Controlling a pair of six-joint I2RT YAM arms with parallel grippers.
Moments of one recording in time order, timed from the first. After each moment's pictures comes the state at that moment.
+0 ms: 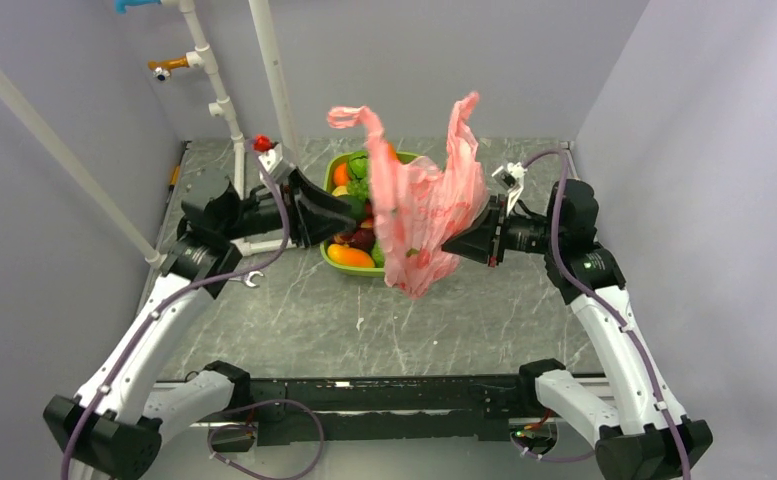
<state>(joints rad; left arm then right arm) -0.38 1.04 1.07 0.05 0.92 -0.32 0.23 0.92 1.01 -0.39 -1.08 0.19</state>
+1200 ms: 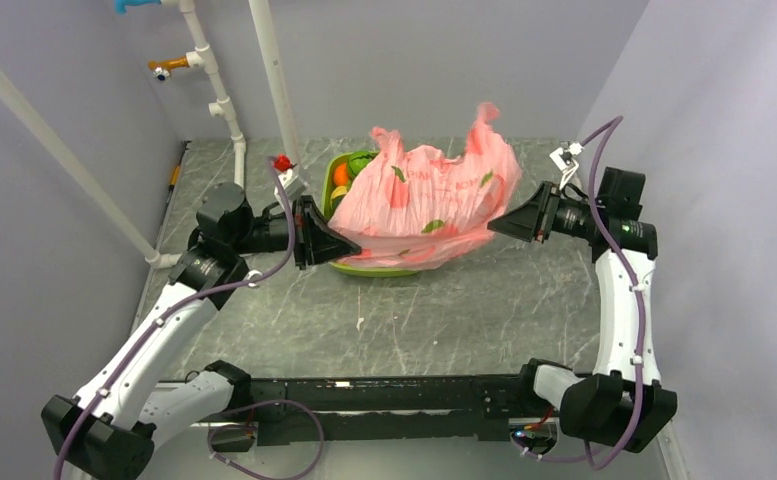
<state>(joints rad) -0.45 0.95 0.97 -0.05 1.00 -0.34 -0.24 1.12 1.18 -0.80 -1.35 0.09</state>
